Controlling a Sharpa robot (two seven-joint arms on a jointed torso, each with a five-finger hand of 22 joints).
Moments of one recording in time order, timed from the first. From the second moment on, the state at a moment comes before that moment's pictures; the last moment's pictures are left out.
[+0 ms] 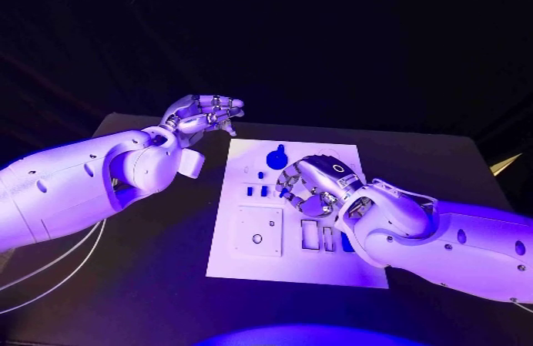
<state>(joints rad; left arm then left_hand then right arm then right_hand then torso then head) 1.23 -0.84 0.00 1.45 -0.10 -0.20 0.32 1.41 -0.20 0.55 0.10 0.20 0.86 0.20 0.24 0.34 0.93 0.14 0.43 0.23 1.03 0.06 0.96 0.49 0.17 0.83 0.16 0.87 0.75 1.15 -0.79 -0.15 1.77 -1.65 -0.57 -0.26 1.38 -0.20 0.69 0.00 0.17 1.09 0.11 0.30 0.40 1.25 0.09 0.14 0.20 1.46 -0.03 1.42 1.31 0.03 1.47 0.07 1.48 1.31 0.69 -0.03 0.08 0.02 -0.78</state>
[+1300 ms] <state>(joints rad) 1.23 -0.80 0.00 1.43 -0.10 -0.18 0.32 1.41 -0.20 0.54 0.10 0.20 0.86 0.20 0.24 0.34 0.93 0.14 0.43 0.23 1.03 0.06 0.96 0.48 0.17 0.83 0.16 0.86 0.74 1.07 -0.72 -0.16 1.71 -1.70 -0.49 -0.27 1.38 -0.20 0.69 -0.01 0.17 1.09 0.11 0.30 0.40 1.25 0.09 0.14 0.20 1.47 -0.03 1.41 1.31 0.03 1.47 0.07 1.48 1.31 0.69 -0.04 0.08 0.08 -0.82</state>
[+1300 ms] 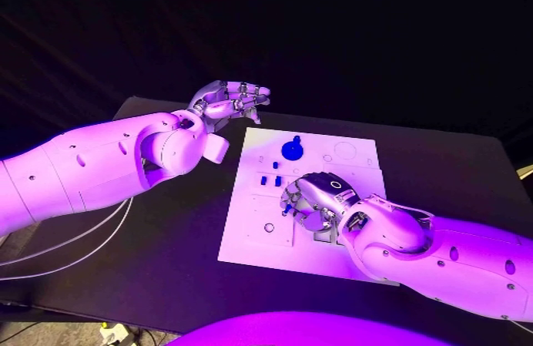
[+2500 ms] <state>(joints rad) 1.23 -0.81 0.00 1.43 -0.10 -0.18 0.31 1.41 -0.20 0.54 0.10 0.20 0.86 0.20 0.24 0.34 0.93 0.14 0.43 0.23 1.03 0.06 0.96 0.48 0.17 0.83 0.16 0.86 0.74 1.06 -0.69 -0.16 1.69 -1.72 -0.46 -0.29 1.38 -0.20 0.69 -0.01 0.17 1.09 0.11 0.30 0.40 1.25 0.09 0.13 0.20 1.47 -0.03 1.41 1.31 0.03 1.47 0.08 1.48 1.31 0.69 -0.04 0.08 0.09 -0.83</state>
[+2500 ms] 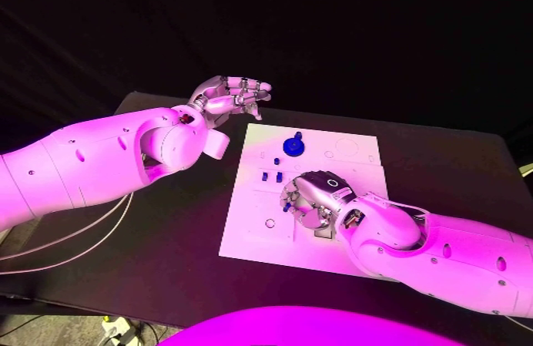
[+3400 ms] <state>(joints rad) 1.23 -0.81 0.00 1.44 -0.10 -0.18 0.31 1.41 -0.20 0.54 0.10 0.20 0.86 0.20 0.24 0.34 0.93 0.14 0.43 0.23 1.03 0.06 0.96 0.48 0.17 0.83 0.16 0.85 0.74 1.06 -0.69 -0.16 1.68 -1.71 -0.45 -0.28 1.25 -0.25 0.61 0.03 0.17 0.99 0.14 0.25 0.40 1.22 0.07 0.08 0.19 1.47 -0.01 1.39 1.28 0.03 1.47 0.08 1.37 1.31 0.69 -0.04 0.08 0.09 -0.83</state>
